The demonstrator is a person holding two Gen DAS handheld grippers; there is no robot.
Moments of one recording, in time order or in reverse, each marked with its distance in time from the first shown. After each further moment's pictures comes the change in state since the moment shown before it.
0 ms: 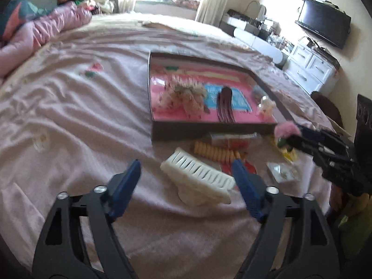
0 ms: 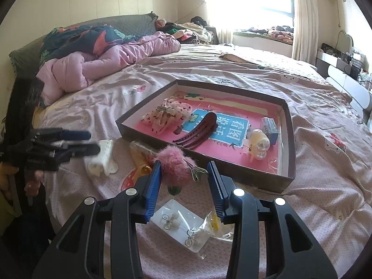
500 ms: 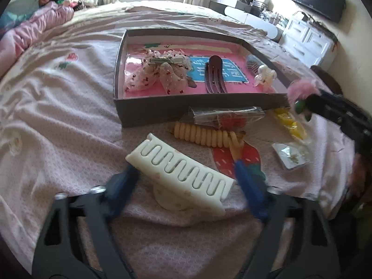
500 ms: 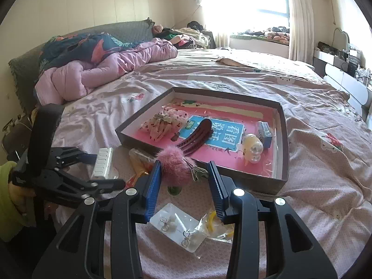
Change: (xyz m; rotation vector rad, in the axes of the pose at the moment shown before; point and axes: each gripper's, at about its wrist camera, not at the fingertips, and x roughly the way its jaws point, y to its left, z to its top) left arm 0.042 -0.026 -0.007 0.113 0.092 0.024; right arm -0.009 -0.007 0.004 0.034 -0.035 0.004
